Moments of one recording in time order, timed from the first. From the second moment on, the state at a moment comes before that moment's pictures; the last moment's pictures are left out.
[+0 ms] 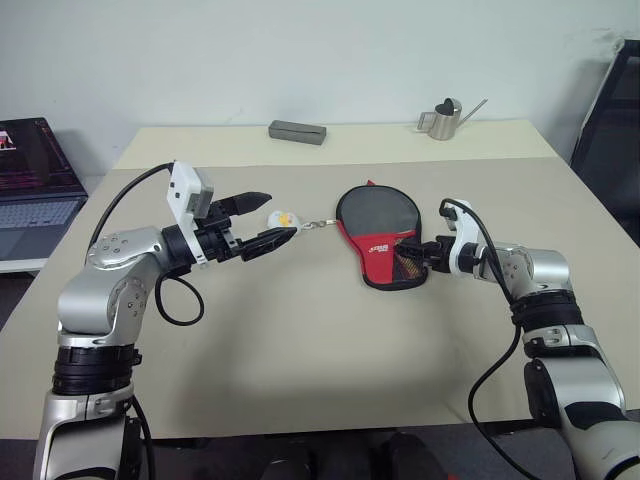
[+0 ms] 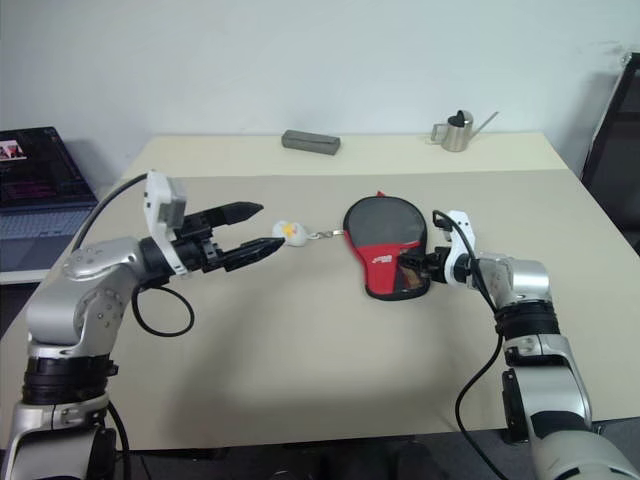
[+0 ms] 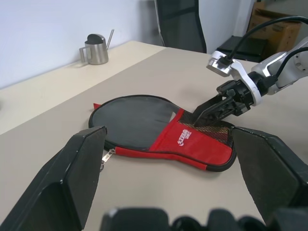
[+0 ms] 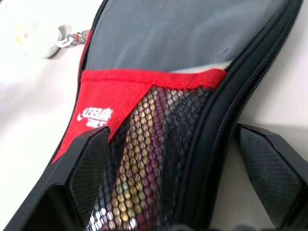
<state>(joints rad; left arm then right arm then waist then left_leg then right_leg) -0.54 0.68 0.17 -0.07 -0.55 0.54 -0.97 -0.86 -0.41 -0.06 0.57 0.42 0.87 0.61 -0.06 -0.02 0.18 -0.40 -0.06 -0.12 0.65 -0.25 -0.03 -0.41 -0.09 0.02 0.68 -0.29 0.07</state>
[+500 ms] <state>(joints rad) -0.54 0.68 0.17 -0.07 -0.55 0.54 -0.97 -0.95 -0.35 -0.16 0.75 0.42 0.84 0.59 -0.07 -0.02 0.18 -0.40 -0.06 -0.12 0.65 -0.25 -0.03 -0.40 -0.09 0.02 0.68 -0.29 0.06</state>
